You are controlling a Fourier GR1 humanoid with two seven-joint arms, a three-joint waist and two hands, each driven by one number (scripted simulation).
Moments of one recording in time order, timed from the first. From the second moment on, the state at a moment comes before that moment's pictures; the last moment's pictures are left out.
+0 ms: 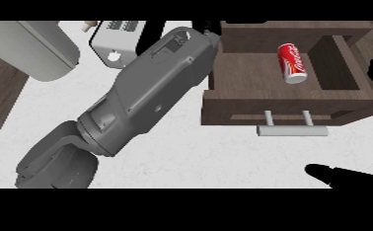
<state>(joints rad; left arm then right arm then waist) -1.43 0.01 -0.58 -0.50 1.04 0.79 -0.24 -0.03 -0.11 -0.21 -2.23 0.51 0.37 0.01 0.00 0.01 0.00</state>
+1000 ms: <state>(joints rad) -1.34 0.16 -0.59 -0.67 0.94 0.82 -0.09 -0.50 -0.15 0.04 -1.42 1.09 0.04 -0.08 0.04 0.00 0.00</state>
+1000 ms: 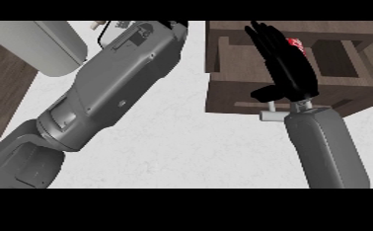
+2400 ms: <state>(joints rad) -1.15 0.39 -0.57 -1.02 0.83 0.82 0.07 -0.97 -0.17 -0.14 -0.44 1.29 -0.61 -0.14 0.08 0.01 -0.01</state>
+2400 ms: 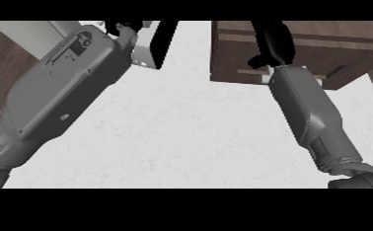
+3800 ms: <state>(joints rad) -1.08 0.48 -0.56 -1.20 0.79 0.83 0.17 -1.20 -0.23 -0.44 -0.17 1.03 -0.42 -0.36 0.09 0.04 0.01</state>
